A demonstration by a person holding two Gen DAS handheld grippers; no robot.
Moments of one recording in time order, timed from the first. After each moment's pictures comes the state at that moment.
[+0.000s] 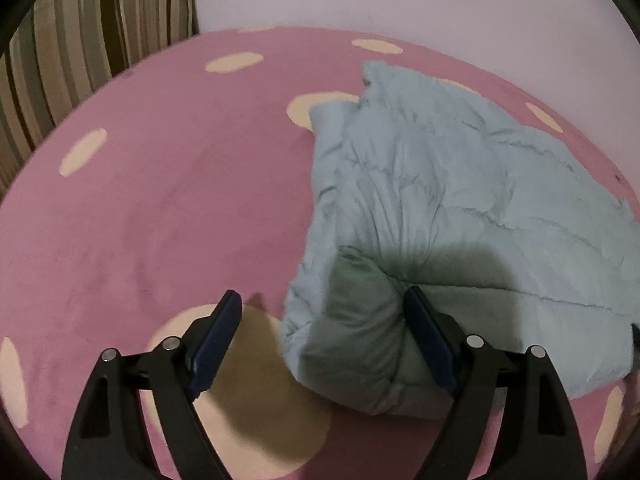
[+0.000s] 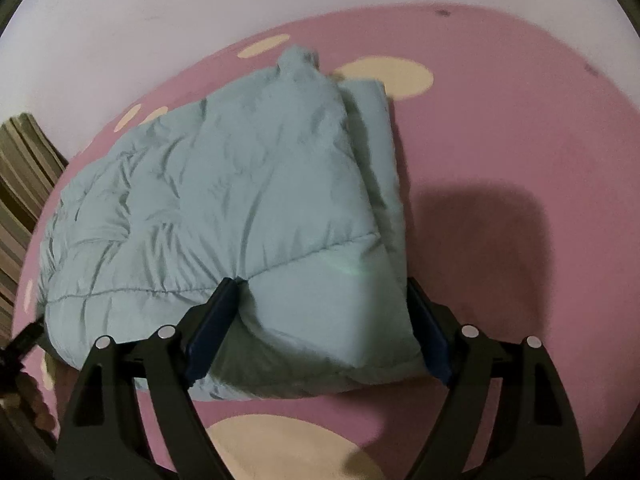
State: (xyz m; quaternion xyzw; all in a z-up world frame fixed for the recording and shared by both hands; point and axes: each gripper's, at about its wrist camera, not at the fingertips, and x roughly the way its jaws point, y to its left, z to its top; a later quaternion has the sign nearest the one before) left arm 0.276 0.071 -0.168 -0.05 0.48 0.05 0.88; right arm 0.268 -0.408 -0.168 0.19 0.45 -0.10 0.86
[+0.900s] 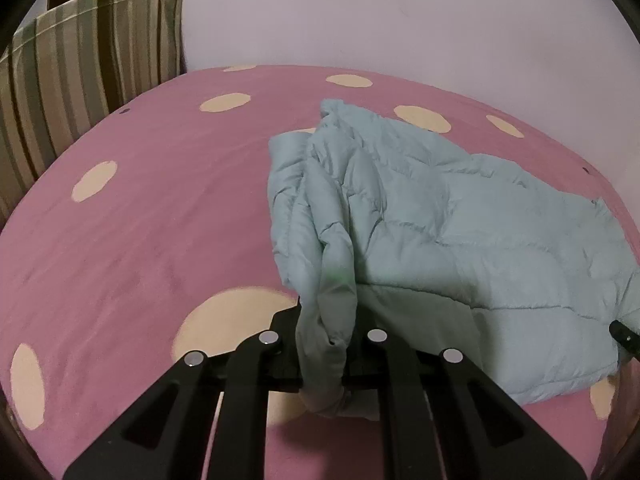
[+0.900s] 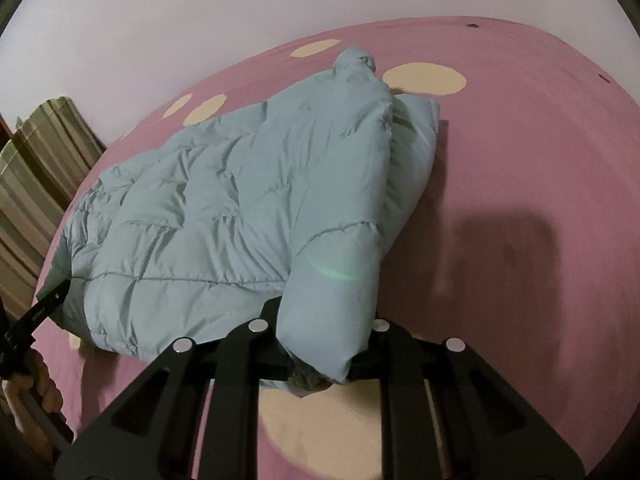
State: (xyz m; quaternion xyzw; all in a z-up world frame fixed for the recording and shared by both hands) left arm 0.229 0.058 -0.130 -0.03 0.42 0.01 0.91; right arm 0.221 -0.357 -0.142 0.18 0.44 -0.04 0.88
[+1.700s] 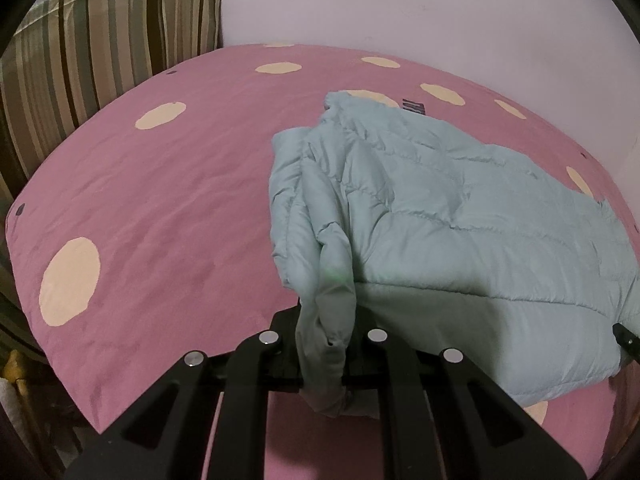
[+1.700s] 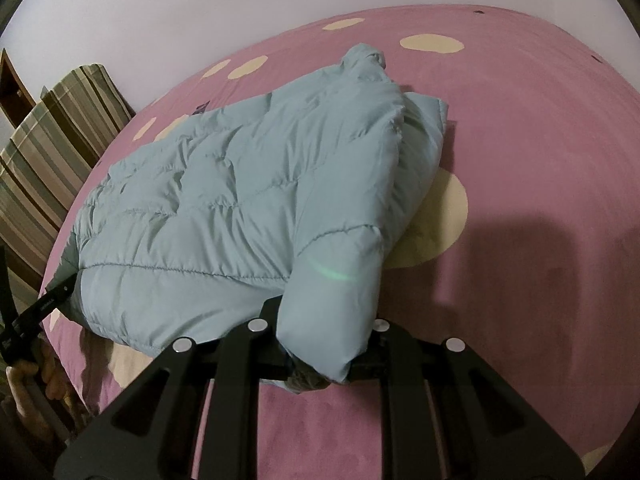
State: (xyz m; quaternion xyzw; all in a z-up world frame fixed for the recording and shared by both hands) left arm 0.209 0.059 -0.132 -0.04 0.44 0.03 0.90; right arm 0.133 -0.315 -0.143 0.17 0.45 0.00 0.88
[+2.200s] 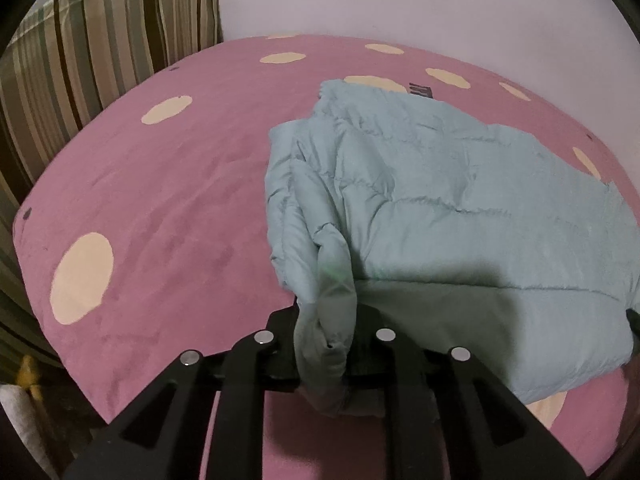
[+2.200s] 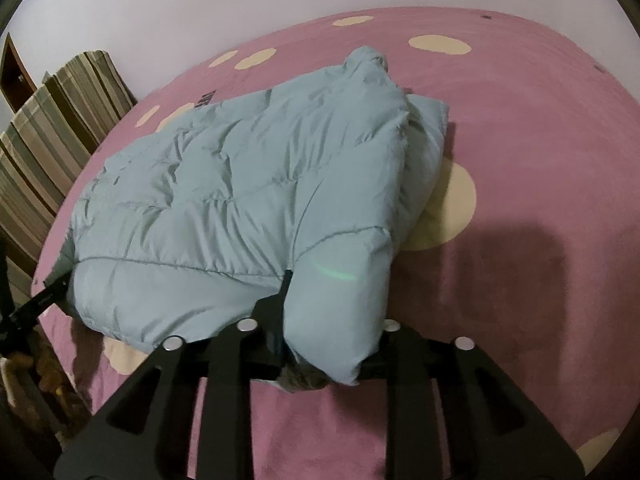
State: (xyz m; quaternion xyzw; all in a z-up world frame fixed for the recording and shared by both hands) left arm 0.209 0.057 -0.139 -0.02 0.45 0.04 0.89; right arm 0.133 -0.307 -0.141 0.14 0.46 -0.01 0.88
